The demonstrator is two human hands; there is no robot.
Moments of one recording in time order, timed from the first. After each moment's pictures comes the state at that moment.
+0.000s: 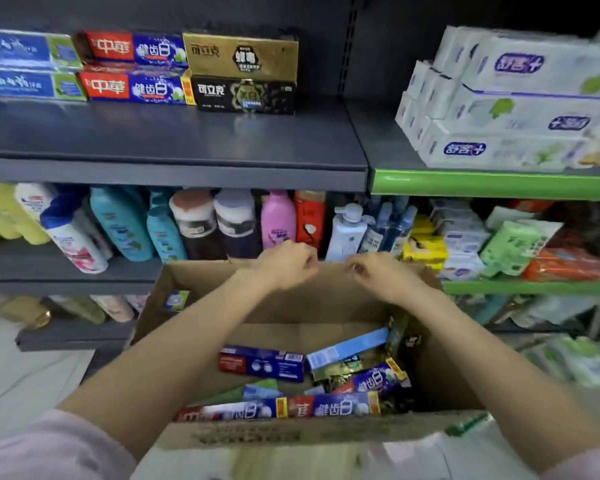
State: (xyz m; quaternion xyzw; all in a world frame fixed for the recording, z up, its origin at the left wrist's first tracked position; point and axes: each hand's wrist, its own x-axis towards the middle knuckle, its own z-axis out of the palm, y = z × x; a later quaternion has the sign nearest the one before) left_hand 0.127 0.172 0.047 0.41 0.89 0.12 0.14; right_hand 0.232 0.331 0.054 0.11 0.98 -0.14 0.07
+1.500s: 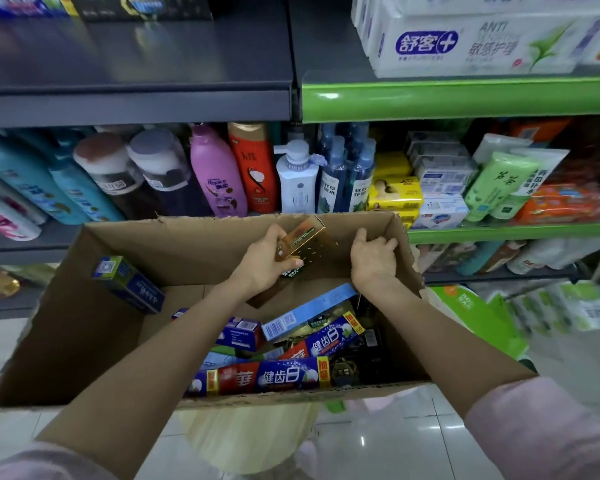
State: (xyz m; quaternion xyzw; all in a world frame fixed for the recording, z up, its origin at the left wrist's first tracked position) left_hand 0.171 0.234 -0.061 0.29 0.87 0.34 0.20; right_hand 0.253 0.404 -0.068 0.31 0.94 -0.02 0.14
